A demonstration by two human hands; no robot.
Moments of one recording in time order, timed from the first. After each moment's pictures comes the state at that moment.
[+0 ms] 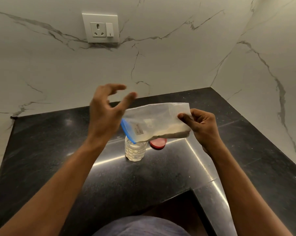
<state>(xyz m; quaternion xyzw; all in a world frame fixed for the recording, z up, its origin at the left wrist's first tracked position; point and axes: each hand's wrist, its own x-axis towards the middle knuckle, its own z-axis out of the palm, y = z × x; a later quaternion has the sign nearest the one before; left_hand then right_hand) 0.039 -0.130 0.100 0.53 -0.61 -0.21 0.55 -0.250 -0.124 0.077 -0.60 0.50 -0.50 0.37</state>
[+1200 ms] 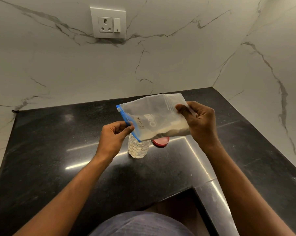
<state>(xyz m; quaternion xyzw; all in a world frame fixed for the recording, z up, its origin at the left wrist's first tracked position) 0.051 -0.112 0.003 0.52 -0.48 -0.48 0.52 -0.212 -0.124 0.090 -0.65 0.50 -0.51 0.26</state>
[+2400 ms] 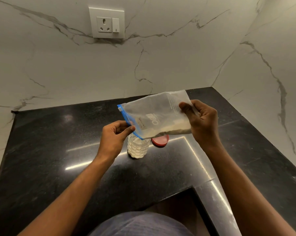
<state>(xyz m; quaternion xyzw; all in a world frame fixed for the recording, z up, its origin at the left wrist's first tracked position) 0.046 -0.113 -0.001 0.52 -0.48 -0.47 0.53 -0.211 -0.117 0.099 -0.65 0.51 -0.52 0.23</state>
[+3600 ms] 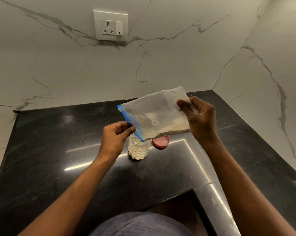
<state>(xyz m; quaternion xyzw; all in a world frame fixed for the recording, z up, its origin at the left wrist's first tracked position) 0.045 -0.116 -0.003 0.49 -0.44 -0.50 0.56 -0.202 -0.124 0.110 -0.66 0.50 -0.52 0.22</state>
